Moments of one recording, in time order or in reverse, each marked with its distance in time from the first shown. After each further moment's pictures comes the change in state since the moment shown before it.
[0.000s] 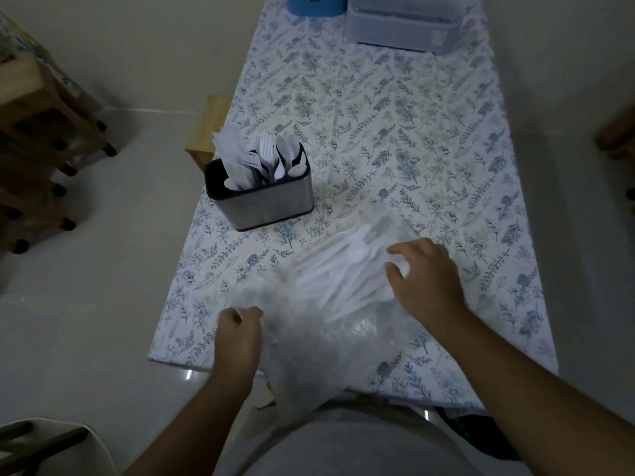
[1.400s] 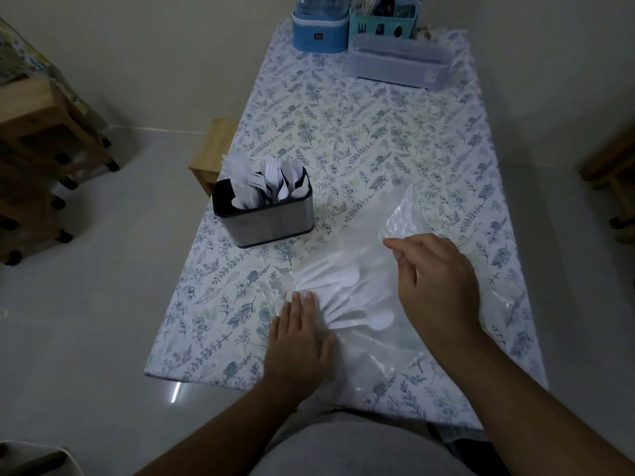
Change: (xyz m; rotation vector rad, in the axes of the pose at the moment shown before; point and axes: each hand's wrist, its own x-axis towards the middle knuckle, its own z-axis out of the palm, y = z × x) left_hand 0.010 -0.041 0.065 0.999 -0.235 0.814; right_hand -0.007 -0.046 -0.060 0.061 0.439 -0.286
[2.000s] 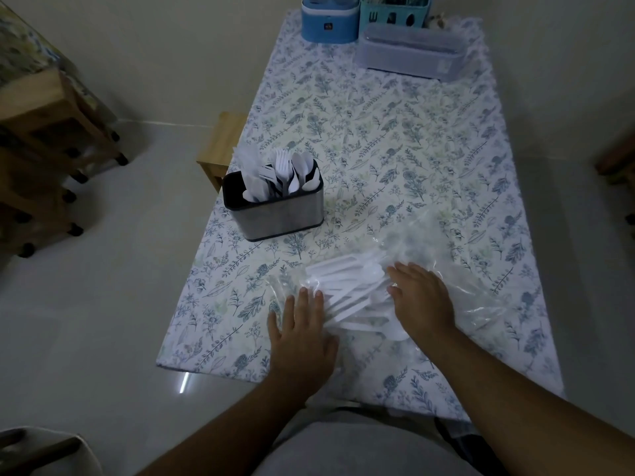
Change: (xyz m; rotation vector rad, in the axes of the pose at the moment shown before) left_hand -0.005 -0.003 -0.007 0.095 -0.012 -0.011; right_hand -0.049 0.051 0.081 -0.118 -0.570 0.205
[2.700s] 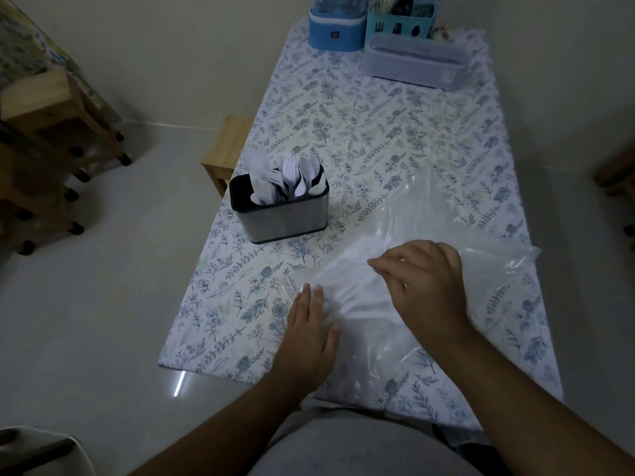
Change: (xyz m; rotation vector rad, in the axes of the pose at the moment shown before) left_hand 0.005 -0.004 -0.006 -0.447 0.084 0.059; right_hand -0.009 -0.054 -0.074 0.019 0.530 -0.370
